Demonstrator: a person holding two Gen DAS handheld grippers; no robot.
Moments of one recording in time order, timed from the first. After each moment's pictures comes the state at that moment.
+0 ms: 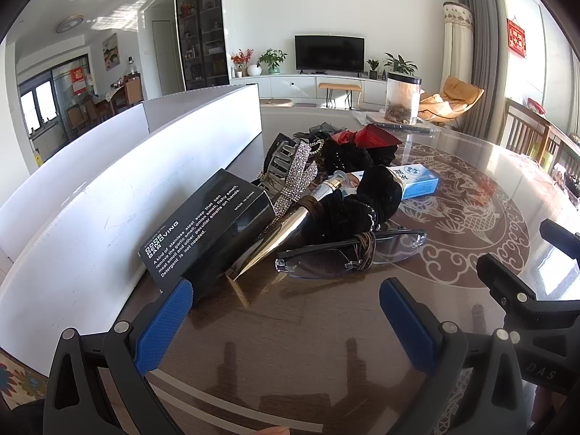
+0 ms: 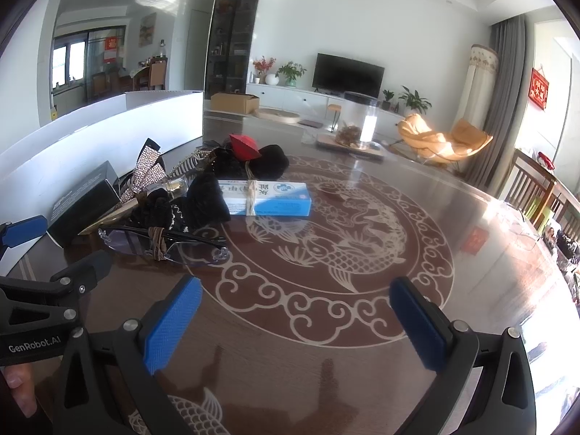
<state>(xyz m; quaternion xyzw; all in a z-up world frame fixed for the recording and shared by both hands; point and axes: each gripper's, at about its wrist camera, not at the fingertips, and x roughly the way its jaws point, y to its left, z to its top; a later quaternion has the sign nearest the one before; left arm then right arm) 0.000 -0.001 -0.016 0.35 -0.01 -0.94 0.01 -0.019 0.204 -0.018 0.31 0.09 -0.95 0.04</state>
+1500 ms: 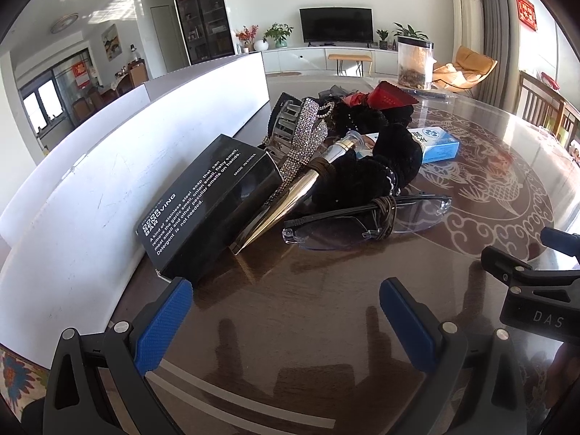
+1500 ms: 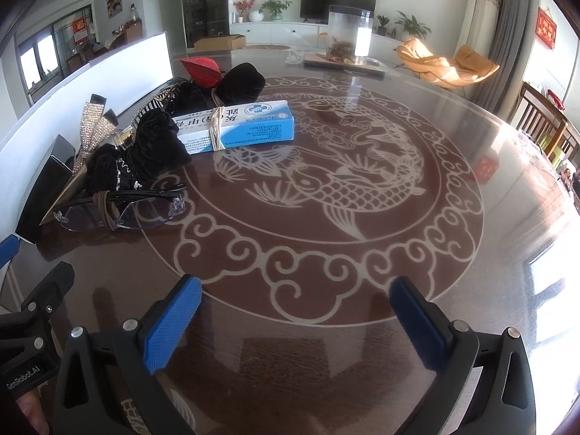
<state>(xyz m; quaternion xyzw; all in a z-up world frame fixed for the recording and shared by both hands) -0.007 0.004 -0.027 0.40 -0.05 -0.91 0.05 -0.068 0.225 -0.056 0.45 0.04 -0.89 0.03</state>
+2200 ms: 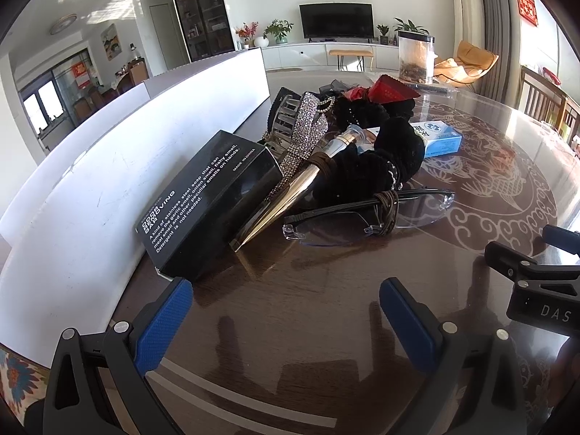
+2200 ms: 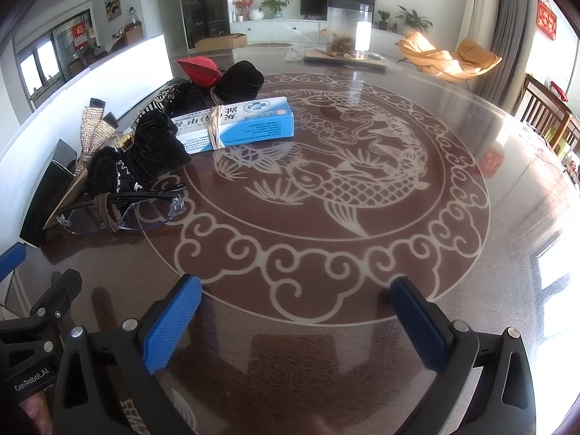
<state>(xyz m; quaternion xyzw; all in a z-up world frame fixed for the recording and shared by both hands) -0.007 0.006 -0.028 0.40 -0.06 -0.91 0.06 -0.070 0.227 -0.058 0.46 0.03 -0.89 0.03</state>
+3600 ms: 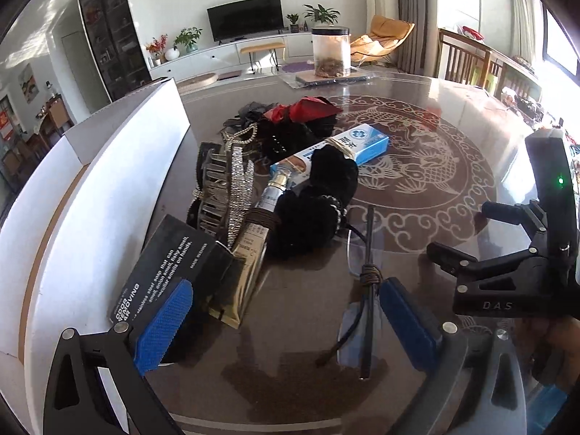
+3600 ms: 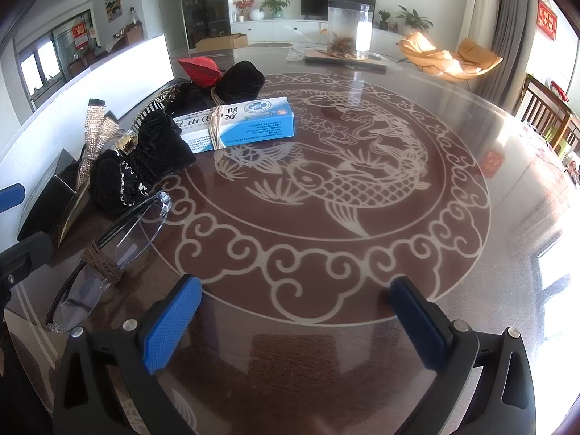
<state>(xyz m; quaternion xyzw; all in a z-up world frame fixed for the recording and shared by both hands) -0.030 0.017 0.000 0.43 -0.12 -0.89 -0.14 -0.068 0.228 -0.057 0.45 0.02 -0.89 0.03</state>
